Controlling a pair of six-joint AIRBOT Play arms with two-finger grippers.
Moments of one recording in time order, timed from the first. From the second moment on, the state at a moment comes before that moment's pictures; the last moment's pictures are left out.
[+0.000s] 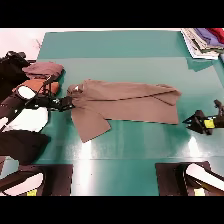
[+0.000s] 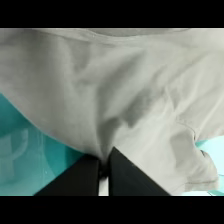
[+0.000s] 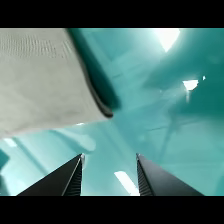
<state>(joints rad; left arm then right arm) -0.03 -1.19 0.85 0.94 -0.91 -1.39 -0.72 -1.17 0.68 -0.99 1.34 1.36</state>
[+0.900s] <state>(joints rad) -0.03 -0.89 1.26 0.94 -1.01 -1.39 -0.38 -1.02 1.21 -0.87 1.24 1.34</state>
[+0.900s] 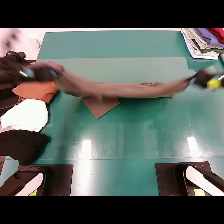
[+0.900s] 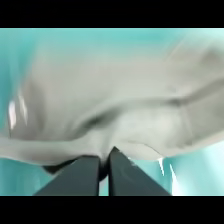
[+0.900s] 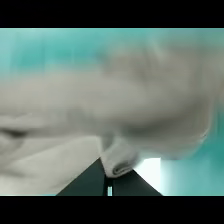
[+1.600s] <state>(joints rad) -0.03 -0.81 2.05 1.17 -1.09 -1.49 -0.67 -0.89 2.08 -0.86 1.45 1.47</state>
